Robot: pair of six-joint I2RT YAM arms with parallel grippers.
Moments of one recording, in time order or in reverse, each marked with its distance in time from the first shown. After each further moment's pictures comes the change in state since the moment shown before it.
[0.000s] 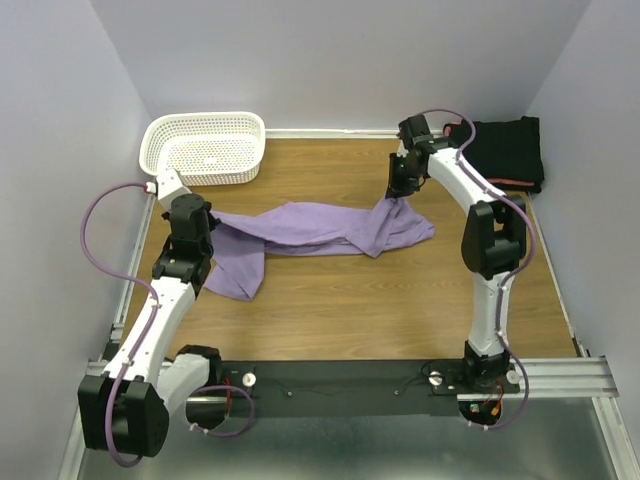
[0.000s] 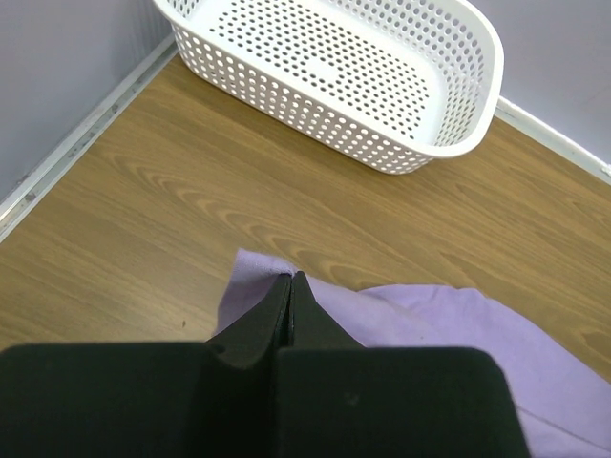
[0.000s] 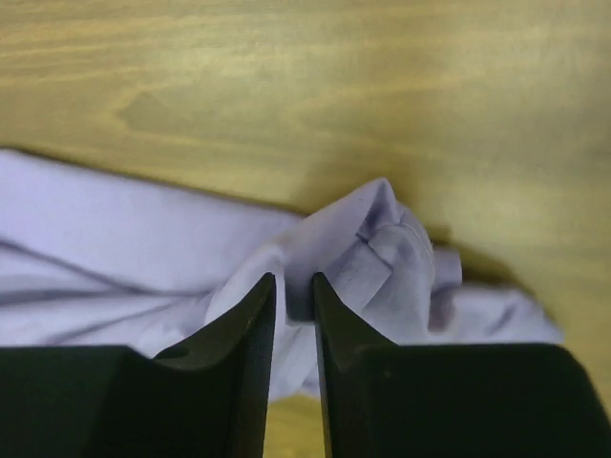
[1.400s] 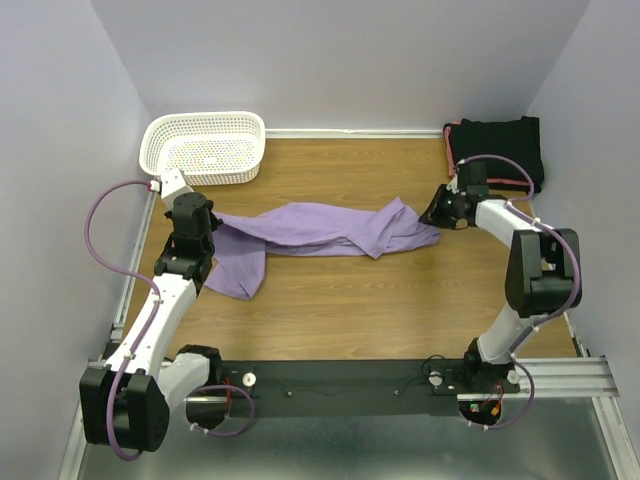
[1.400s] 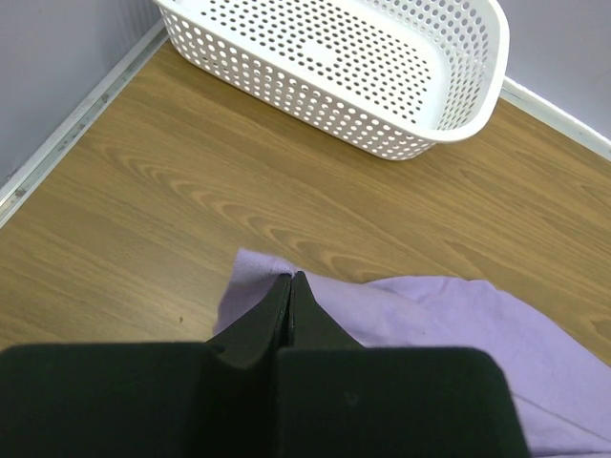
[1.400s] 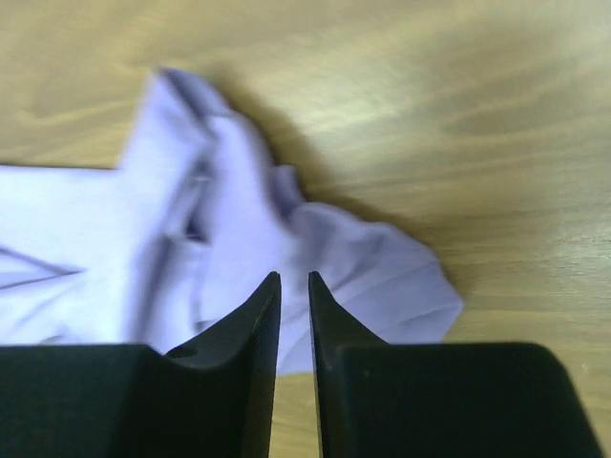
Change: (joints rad) left arm 0.000 0.032 0.000 0.003 0.022 0.006; right arm -0.243 -0.330 -0.754 0.552 -0.150 0.115
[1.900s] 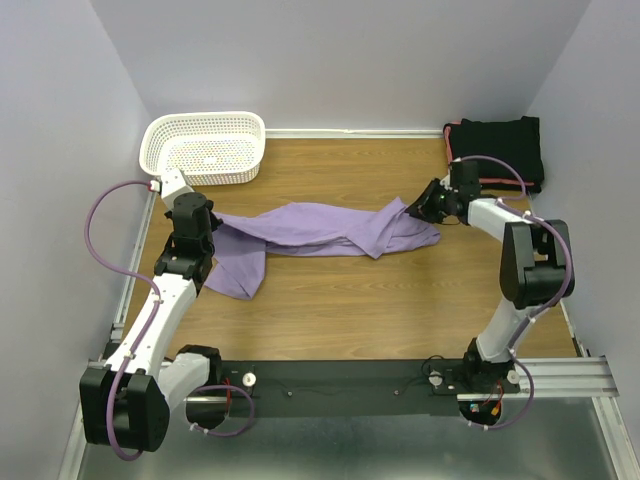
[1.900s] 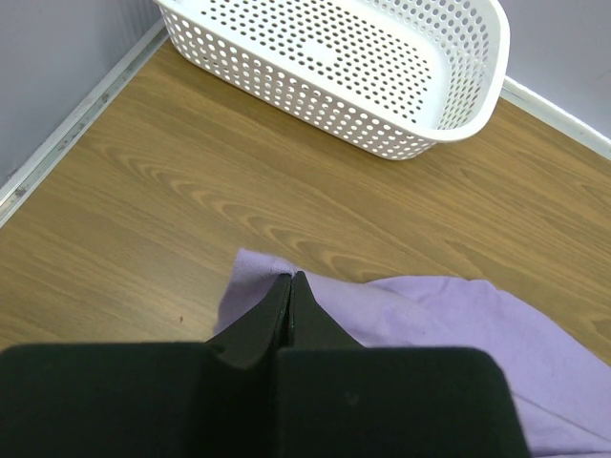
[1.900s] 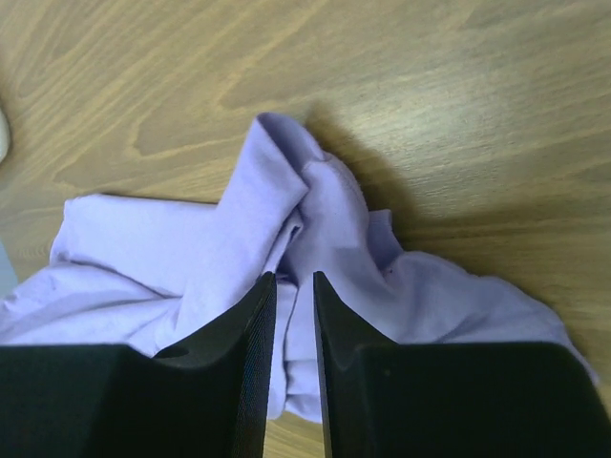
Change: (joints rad) left arm 0.000 0.001 0.000 0.000 0.000 0.000; right arm 0.027 0.027 0.016 0.149 -0.088 0.189
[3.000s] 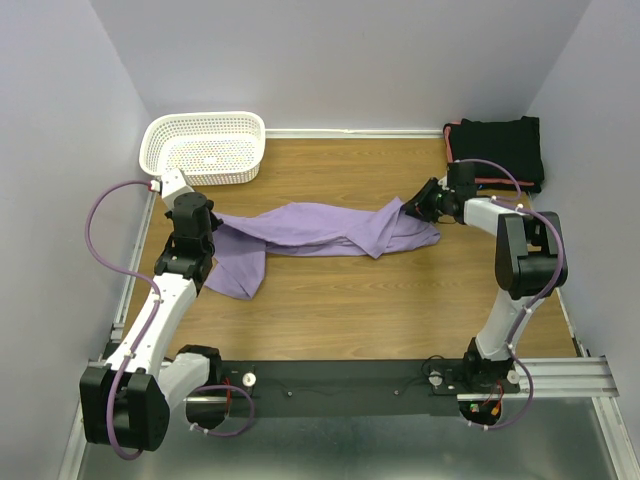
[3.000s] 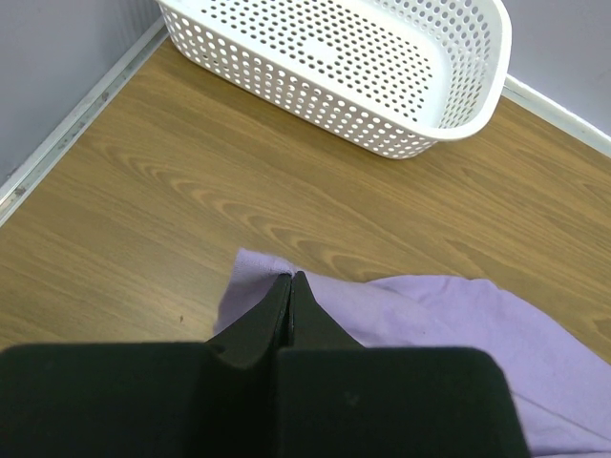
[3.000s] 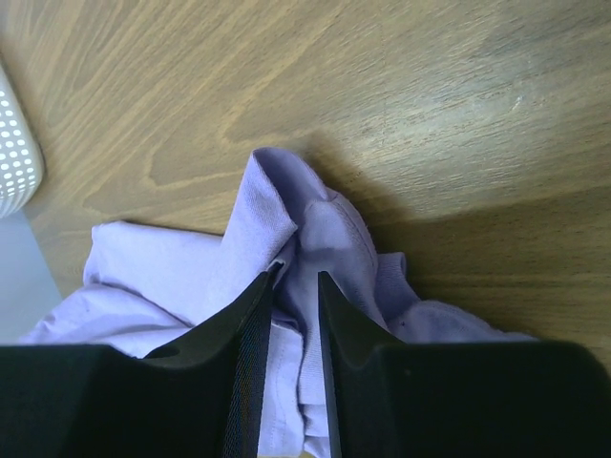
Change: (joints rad) left arm 0.000 0.003 0.000 0.000 0.000 0.000; right arm 0.003 0.101 0.017 0.093 -0.035 0.103
